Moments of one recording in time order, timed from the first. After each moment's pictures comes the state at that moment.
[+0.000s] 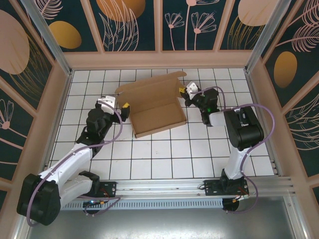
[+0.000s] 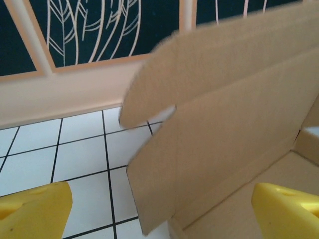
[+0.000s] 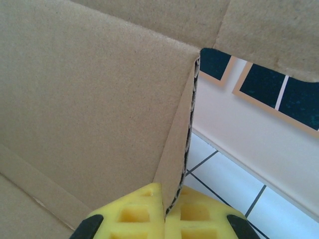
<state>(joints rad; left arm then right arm) -0.35 1.04 0.47 0.37 -0.07 0.02 0.26 1.86 0.83 0.95 -0.50 -0.34</state>
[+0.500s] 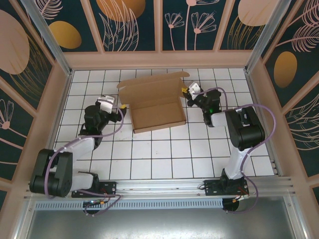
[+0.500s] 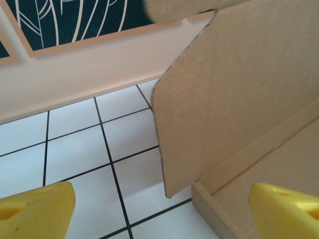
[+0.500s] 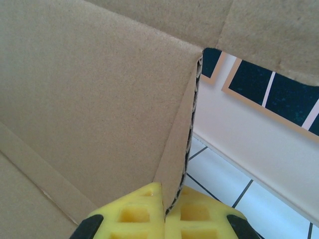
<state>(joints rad) -0.13 1.34 0.47 0.62 0.23 0.13 0.24 1.86 0.81 0.97 -0.51 -0.36</state>
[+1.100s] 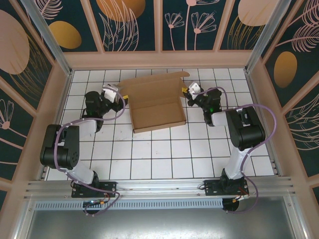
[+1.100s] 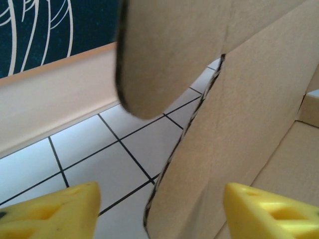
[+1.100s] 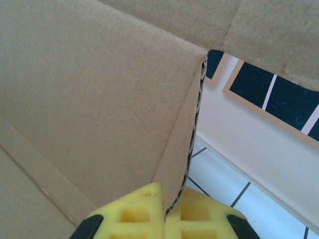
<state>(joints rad) -0.08 1.62 0.71 0.65 0.51 0.22 0.23 1.86 0.82 0.94 -0.52 -0.40</state>
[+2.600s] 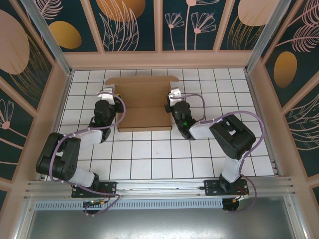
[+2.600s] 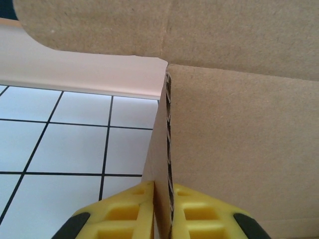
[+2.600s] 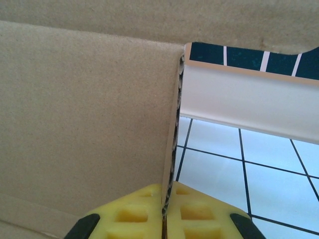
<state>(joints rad) -0.28 1.49 0.56 0.73 -0.09 -0.25 0.71 1.82 0.79 0.92 0.41 -0.04</state>
